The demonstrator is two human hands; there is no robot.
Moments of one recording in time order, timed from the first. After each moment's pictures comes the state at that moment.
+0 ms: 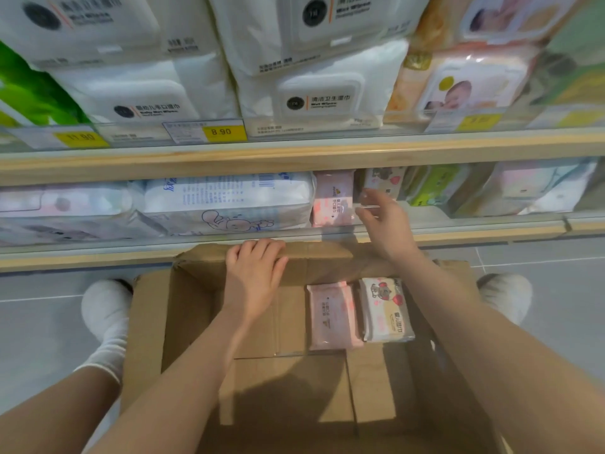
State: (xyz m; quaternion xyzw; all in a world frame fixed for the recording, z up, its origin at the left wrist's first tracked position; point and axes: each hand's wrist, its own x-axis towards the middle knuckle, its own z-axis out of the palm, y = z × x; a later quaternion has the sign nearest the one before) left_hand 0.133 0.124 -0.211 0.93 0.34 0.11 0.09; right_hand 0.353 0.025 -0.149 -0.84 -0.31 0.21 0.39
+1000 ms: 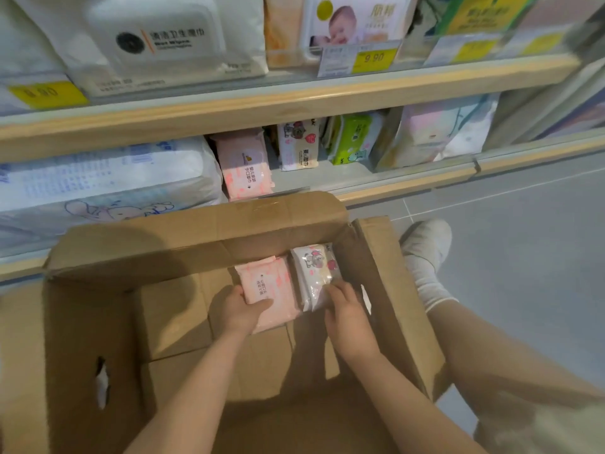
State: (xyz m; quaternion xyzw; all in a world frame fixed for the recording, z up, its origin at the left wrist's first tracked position) left_hand 0.177 0.011 -0.283 0.62 0.58 -0.07 0.53; right_hand 0.278 -0.157 -0.255 -0.90 -0.28 0.26 0.19
